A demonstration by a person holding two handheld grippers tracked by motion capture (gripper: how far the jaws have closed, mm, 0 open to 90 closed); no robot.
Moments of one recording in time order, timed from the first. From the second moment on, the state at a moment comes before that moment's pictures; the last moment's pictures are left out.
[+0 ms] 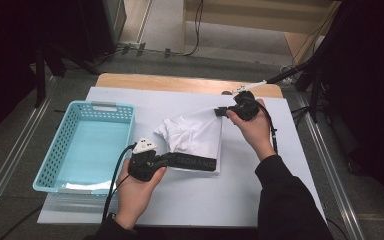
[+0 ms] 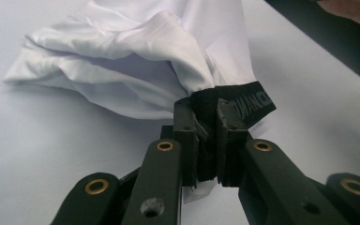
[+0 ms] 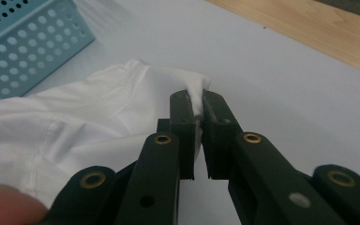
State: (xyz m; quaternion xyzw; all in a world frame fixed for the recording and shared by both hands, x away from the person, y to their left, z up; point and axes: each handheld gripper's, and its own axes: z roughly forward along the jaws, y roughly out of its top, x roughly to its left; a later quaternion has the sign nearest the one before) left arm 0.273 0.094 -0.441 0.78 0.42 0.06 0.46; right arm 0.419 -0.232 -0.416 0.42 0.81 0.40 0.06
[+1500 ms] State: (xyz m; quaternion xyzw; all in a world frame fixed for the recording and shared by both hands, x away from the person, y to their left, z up) left arm 0.293 0.187 -0.334 0.75 0.39 0.10 0.53; right arm 0.416 -0.157 -0.286 0.36 0.82 0.44 0.11
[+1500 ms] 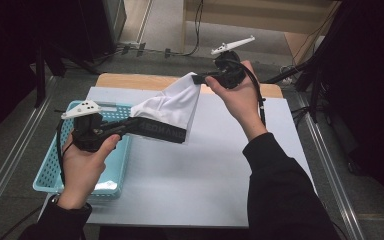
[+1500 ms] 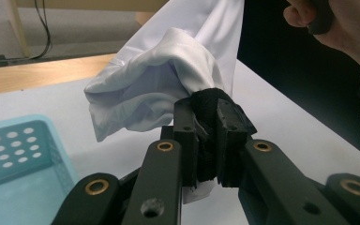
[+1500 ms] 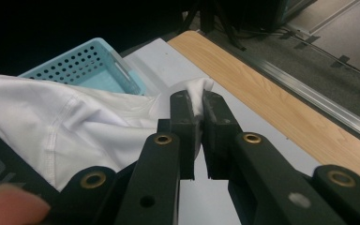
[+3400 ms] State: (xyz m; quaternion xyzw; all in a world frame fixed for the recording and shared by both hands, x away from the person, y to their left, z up) left arm 0.290 0.344 -0.342 0.70 0.46 0.16 0.52; right arm 0.438 0.019 -0.298 0.29 0.85 0.44 0.07
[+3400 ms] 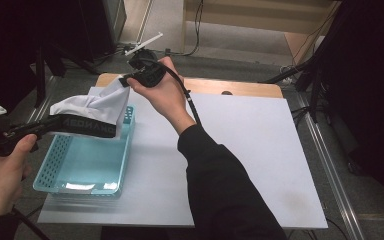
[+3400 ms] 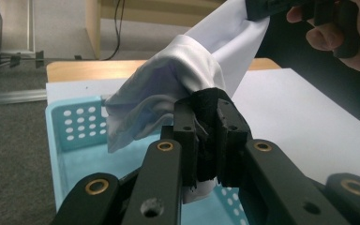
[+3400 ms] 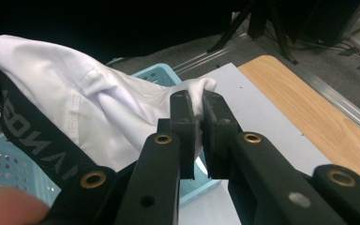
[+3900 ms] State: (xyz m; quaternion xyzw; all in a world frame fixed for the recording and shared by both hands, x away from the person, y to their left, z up) left arm 0.298 0.360 -0.391 0.71 0.49 0.13 0.49; right arm 0.441 0.035 -0.360 0.30 0.85 0.42 0.05
